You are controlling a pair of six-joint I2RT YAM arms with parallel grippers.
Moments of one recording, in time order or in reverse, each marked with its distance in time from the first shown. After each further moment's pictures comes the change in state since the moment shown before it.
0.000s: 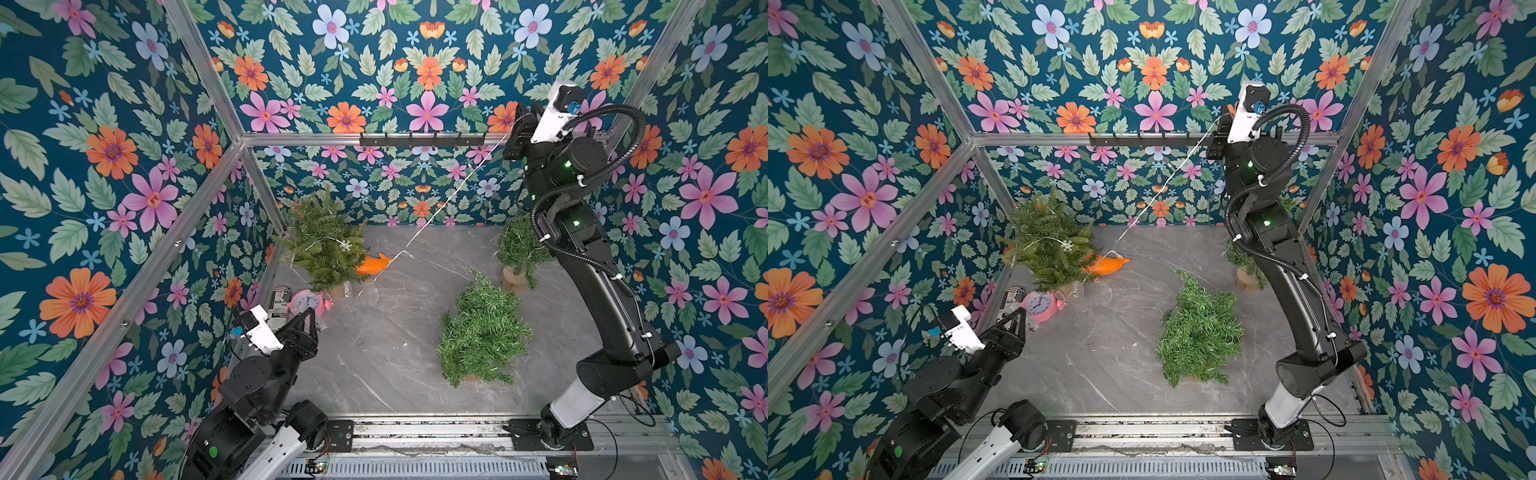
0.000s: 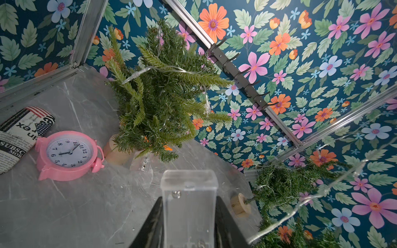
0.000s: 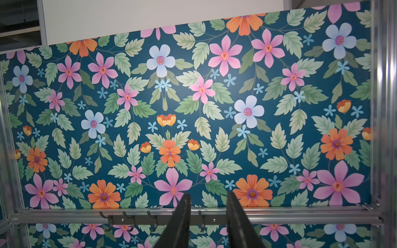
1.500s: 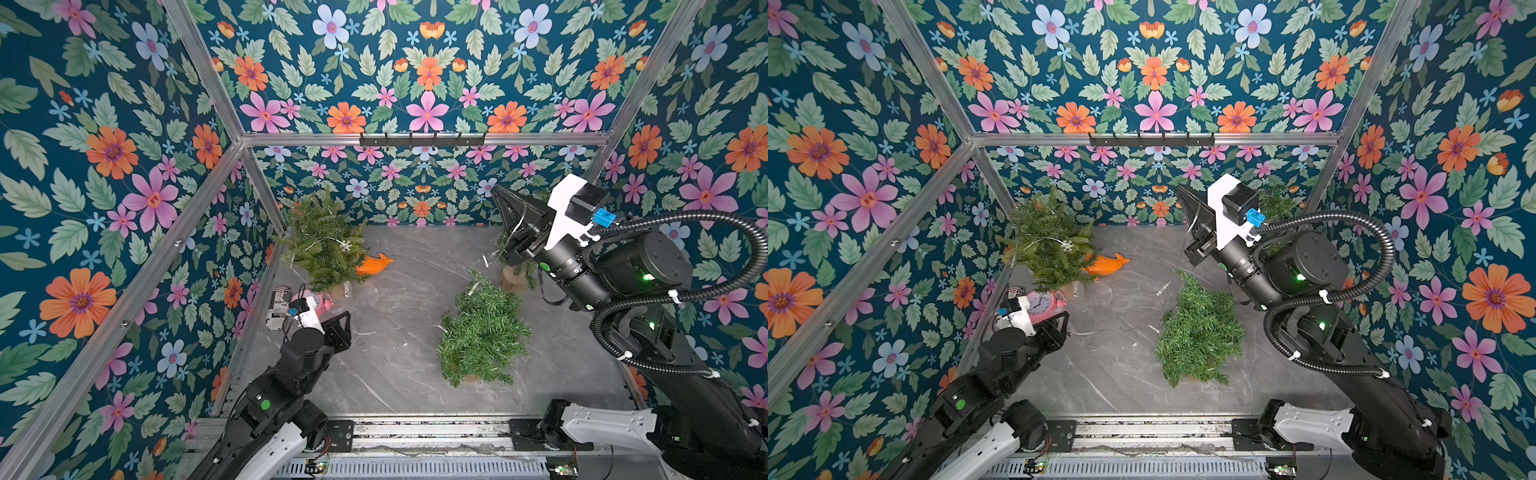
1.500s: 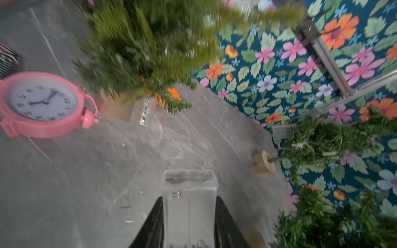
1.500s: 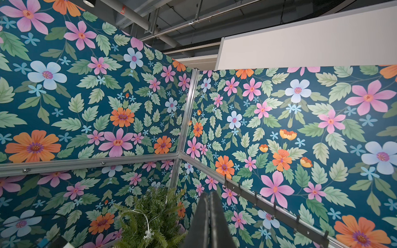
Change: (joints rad) left arm 0.000 0.238 -0.214 0.120 0.194 -0.044; right arm 0.483 -0.508 -0.494 -0.067 -0.235 -0.220
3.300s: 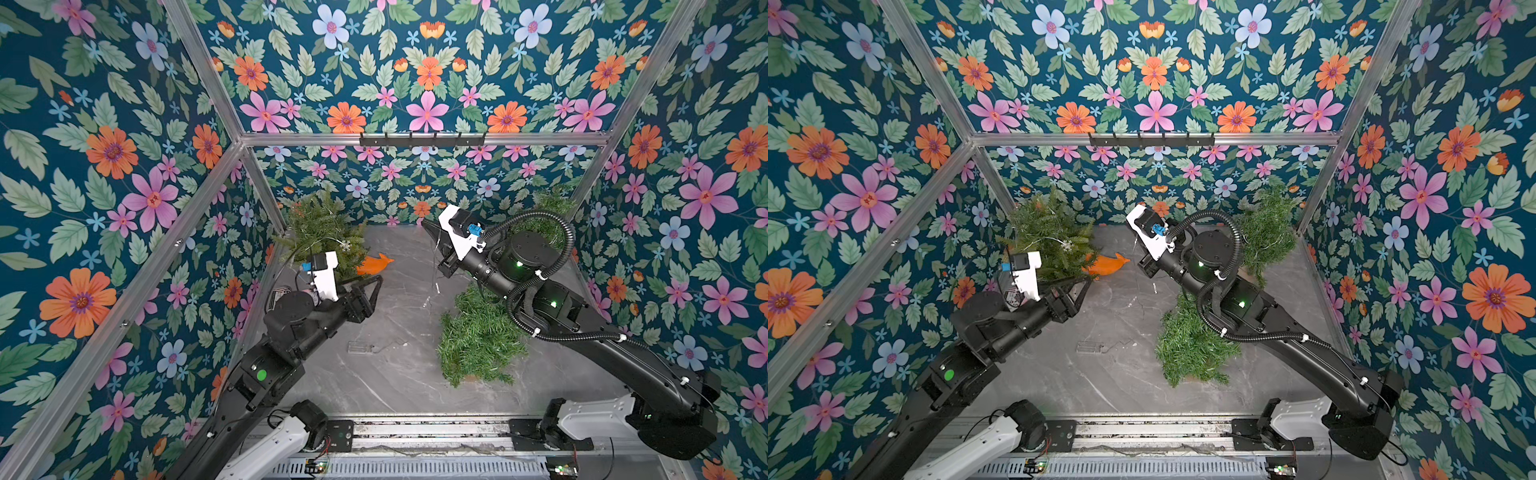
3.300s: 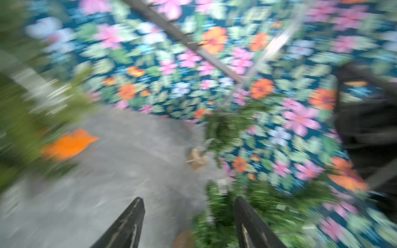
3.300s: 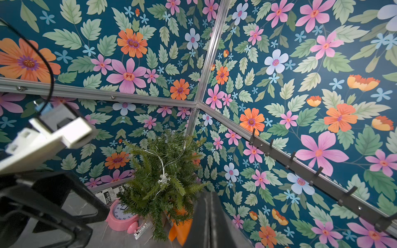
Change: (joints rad) left arm 0.000 0.315 0.467 0.245 0.383 0.247; right arm 0.002 0.161 -0.180 0.078 -0.027 -0.031
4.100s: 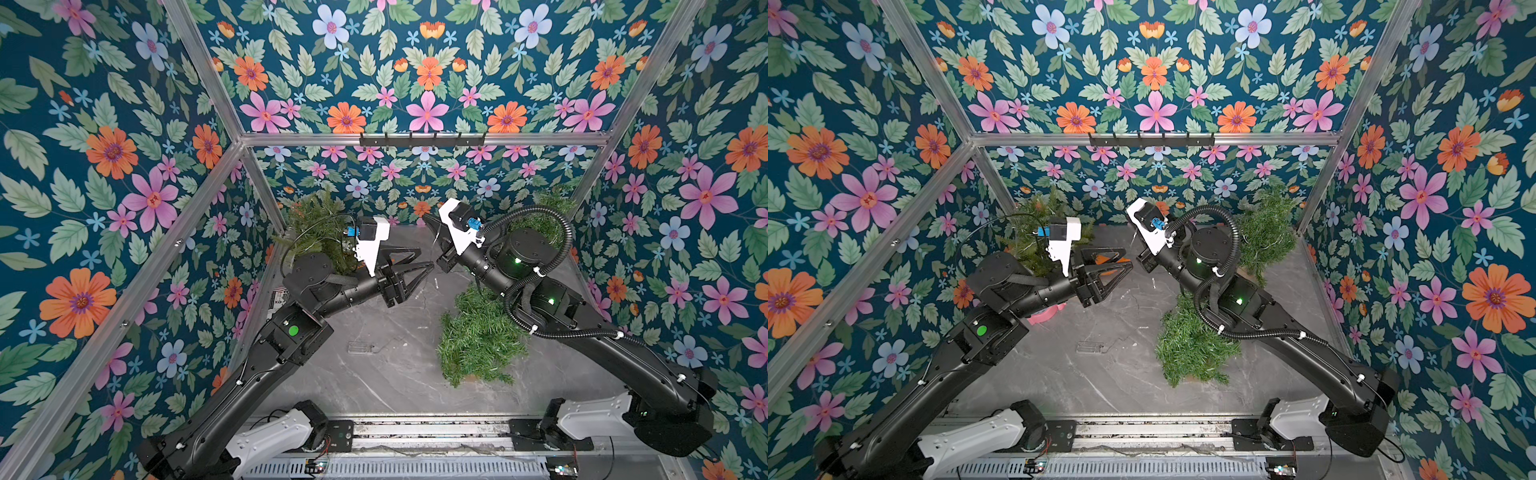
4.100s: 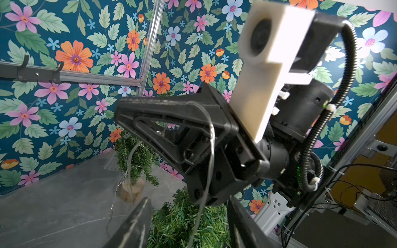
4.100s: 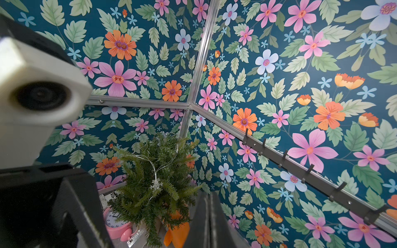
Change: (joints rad) left arm -0.079 0.252 0.158 0.273 0.366 0.172; right arm 0.000 0.023 0.036 0.002 0.031 0.010
